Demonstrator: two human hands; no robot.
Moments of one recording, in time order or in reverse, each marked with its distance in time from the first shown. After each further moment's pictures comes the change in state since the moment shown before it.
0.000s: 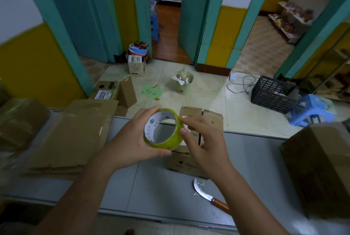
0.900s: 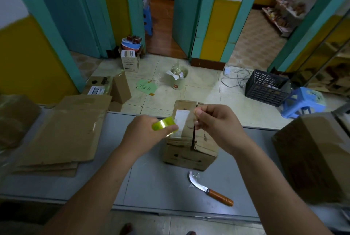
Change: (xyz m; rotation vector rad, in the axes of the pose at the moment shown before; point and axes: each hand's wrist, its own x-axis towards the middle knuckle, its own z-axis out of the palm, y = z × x) left_hand 0.026 -0.022 0.055 0.122 0.111 -0.213; right_hand 0.028 0.019 -0.046 0.521 -0.203 0.520
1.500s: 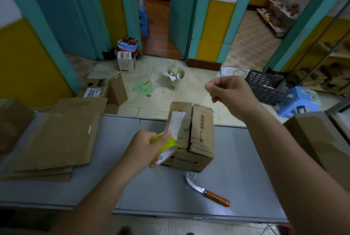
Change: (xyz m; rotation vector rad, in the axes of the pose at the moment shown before) left_hand -0.029 0.008 0.021 -0.418 -0.094 -0.087; right_hand 0.042 -0.050 -0.052 -0.321 0.119 -0.053
